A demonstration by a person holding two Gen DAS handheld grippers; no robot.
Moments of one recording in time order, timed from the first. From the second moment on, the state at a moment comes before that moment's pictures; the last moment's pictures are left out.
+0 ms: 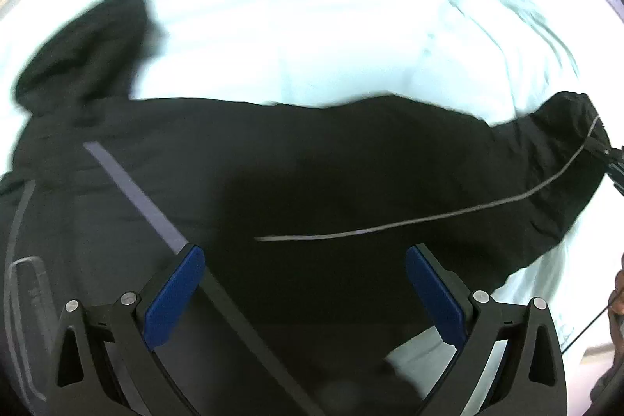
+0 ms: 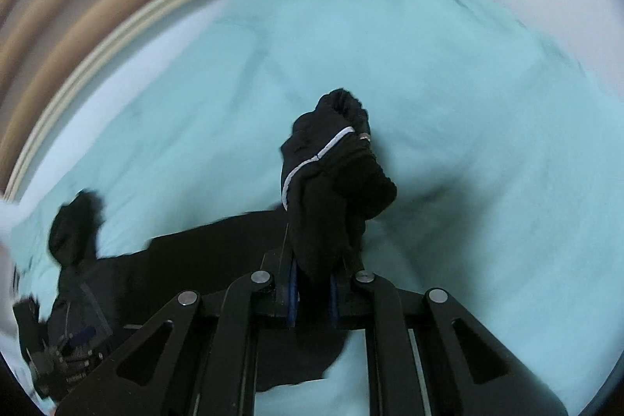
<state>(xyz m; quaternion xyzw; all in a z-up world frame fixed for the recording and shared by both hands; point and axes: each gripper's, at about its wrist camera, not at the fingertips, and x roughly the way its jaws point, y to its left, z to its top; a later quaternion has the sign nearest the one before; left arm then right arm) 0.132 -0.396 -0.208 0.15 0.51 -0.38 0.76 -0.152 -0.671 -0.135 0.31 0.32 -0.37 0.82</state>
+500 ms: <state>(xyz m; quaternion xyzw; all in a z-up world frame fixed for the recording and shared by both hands) 0.205 -0.184 -0.179 0.09 0.51 -0.25 0.82 0.084 -0.432 -0.087 0.17 0.38 -0.13 0.90</state>
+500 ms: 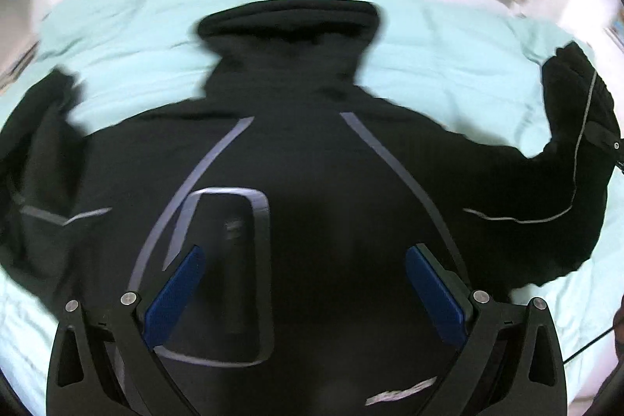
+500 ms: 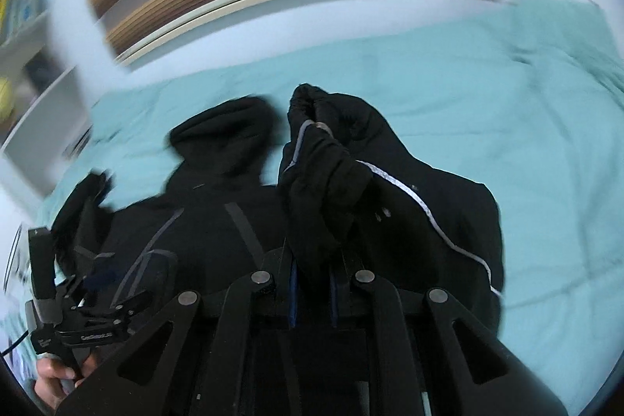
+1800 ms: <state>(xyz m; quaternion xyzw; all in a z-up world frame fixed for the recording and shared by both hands) 0.273 -0.131 -0.238 -0.01 0.57 -0.31 0.76 0.156 -0.331 -0.212 0.17 0.54 -0.04 0.82</state>
